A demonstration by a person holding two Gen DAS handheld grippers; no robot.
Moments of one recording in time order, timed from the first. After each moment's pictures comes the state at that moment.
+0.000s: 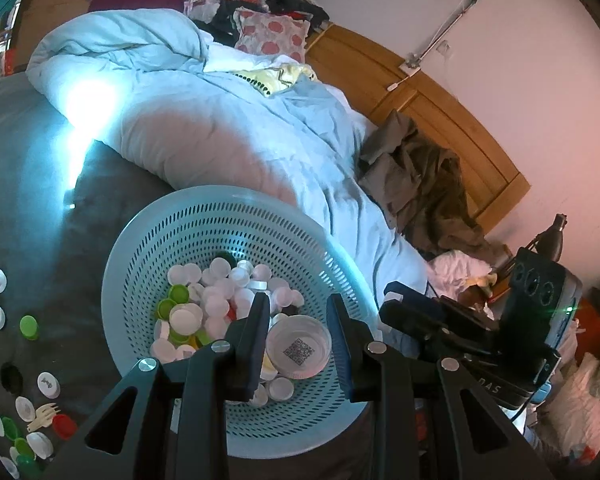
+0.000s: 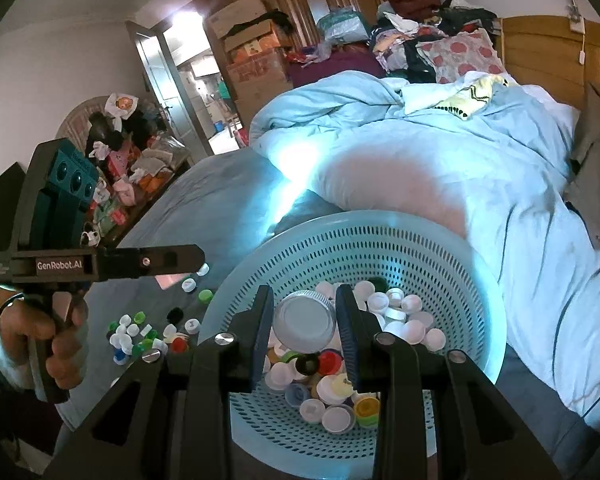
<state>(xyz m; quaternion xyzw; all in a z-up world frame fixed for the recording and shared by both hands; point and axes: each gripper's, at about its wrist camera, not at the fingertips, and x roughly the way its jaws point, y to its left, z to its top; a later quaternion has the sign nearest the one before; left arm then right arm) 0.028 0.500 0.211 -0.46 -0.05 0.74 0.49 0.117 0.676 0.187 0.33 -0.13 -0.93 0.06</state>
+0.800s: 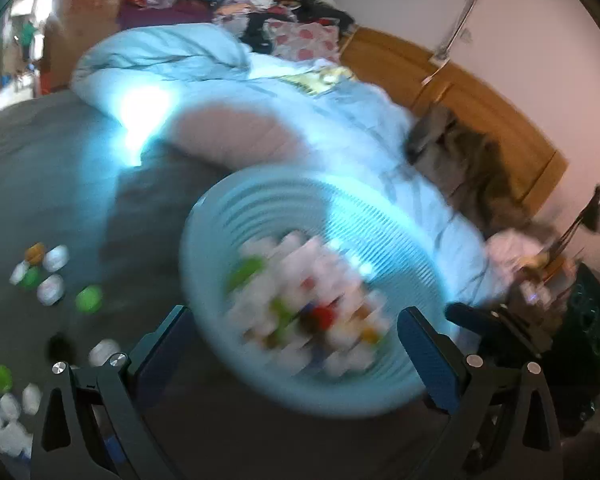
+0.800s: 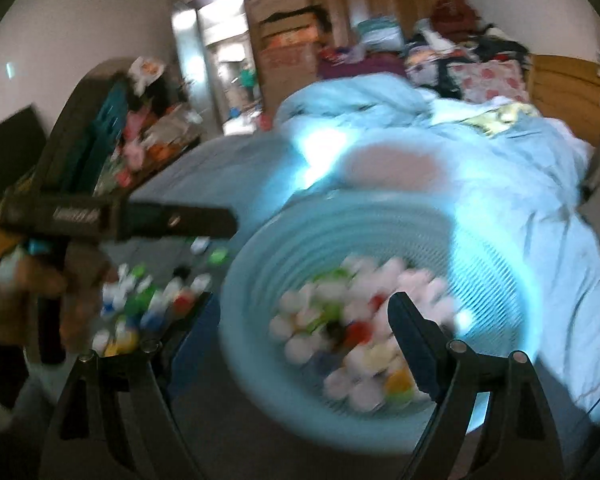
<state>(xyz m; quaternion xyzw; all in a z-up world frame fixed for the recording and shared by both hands) 0.056 0.431 0.165 -0.42 0.02 0.80 0.42 0.163 0.583 0.131 0.33 -0.04 -0.94 0.09</state>
